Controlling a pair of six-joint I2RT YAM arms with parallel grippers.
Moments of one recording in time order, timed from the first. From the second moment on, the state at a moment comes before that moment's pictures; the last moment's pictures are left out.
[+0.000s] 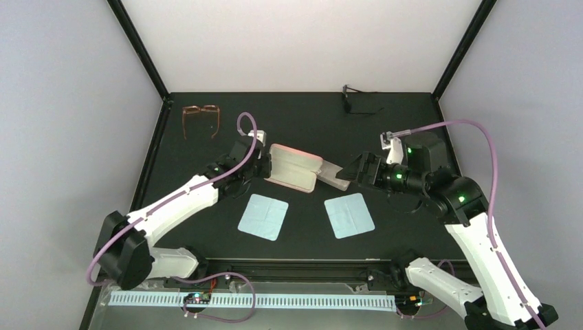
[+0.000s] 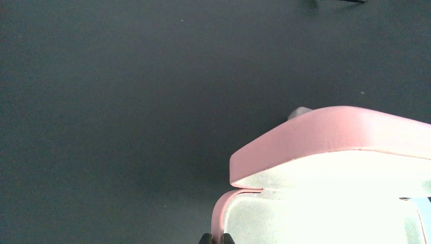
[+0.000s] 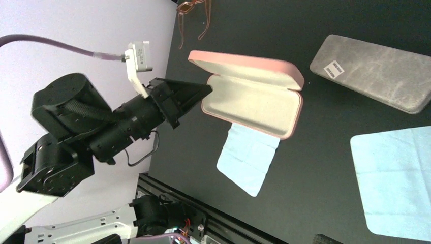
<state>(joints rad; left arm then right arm) -0.64 1.26 0.91 -0.35 -0.20 -0.45 0.48 0.89 1.26 -0.98 -0.40 0.78</state>
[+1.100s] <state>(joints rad) -0.55 1.81 0.99 -0.04 -0.21 -0.66 0.48 0.78 1.52 -1.39 -0.01 0.69</state>
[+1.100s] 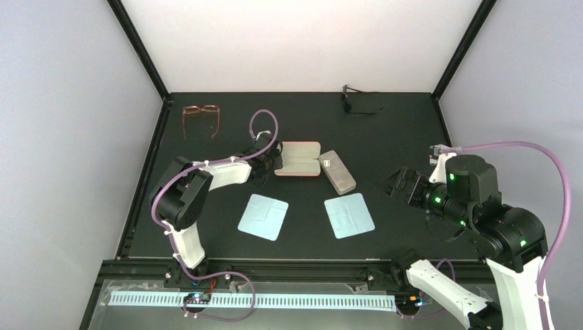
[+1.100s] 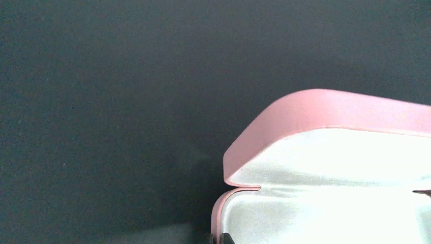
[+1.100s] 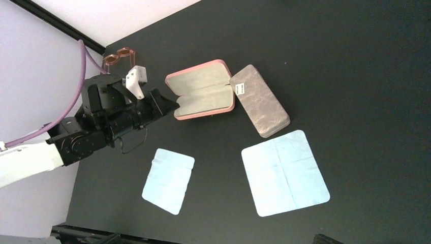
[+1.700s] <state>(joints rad) -0.53 1.81 0.96 -0.03 -0.23 -0.58 0.48 0.76 1.44 -1.34 0.02 0.70</state>
